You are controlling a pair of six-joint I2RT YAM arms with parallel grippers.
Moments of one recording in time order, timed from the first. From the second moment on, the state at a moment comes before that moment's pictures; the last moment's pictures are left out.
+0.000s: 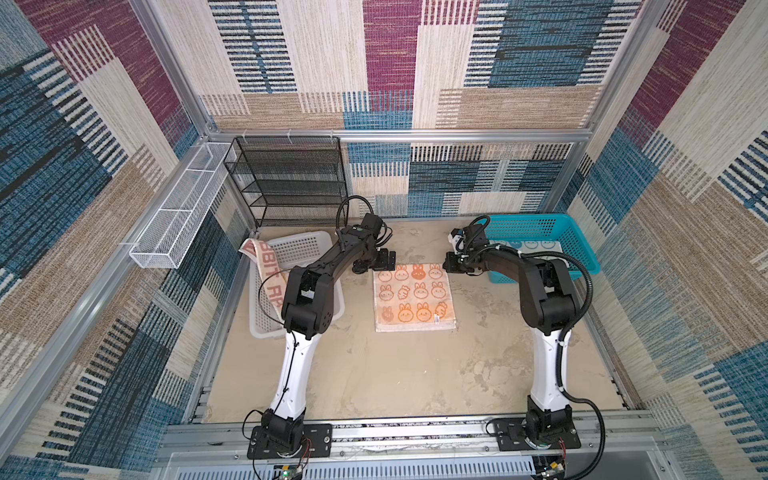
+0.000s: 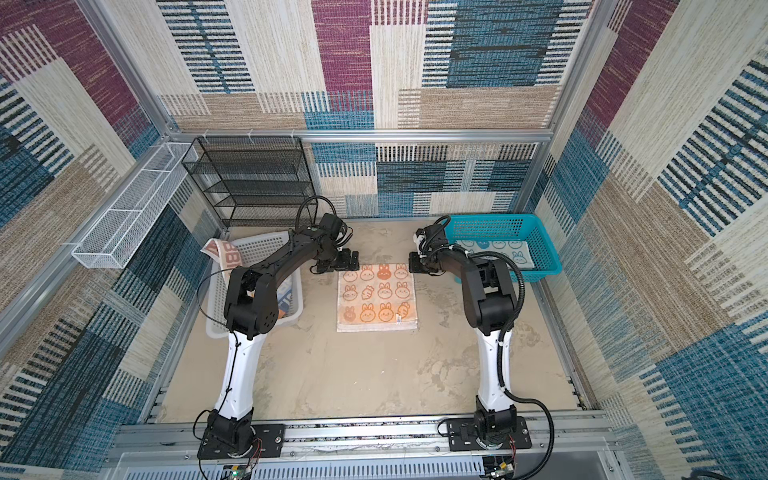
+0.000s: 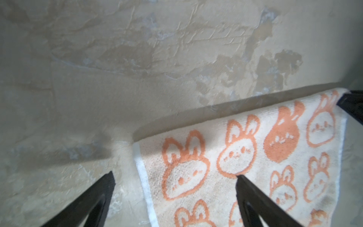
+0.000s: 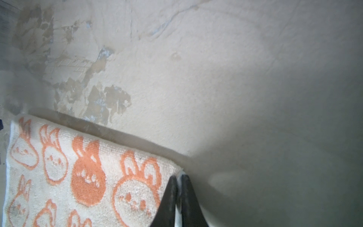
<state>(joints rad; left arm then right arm) -0.38 2.35 2.03 -0.89 0.14 -0.31 0.20 2.19 1.54 -0.35 -0.31 0.18</state>
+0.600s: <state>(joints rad) -0.34 2.42 2.10 -0.90 0.19 -0.27 0.19 2.20 1.54 -0.34 -0.31 0.17</state>
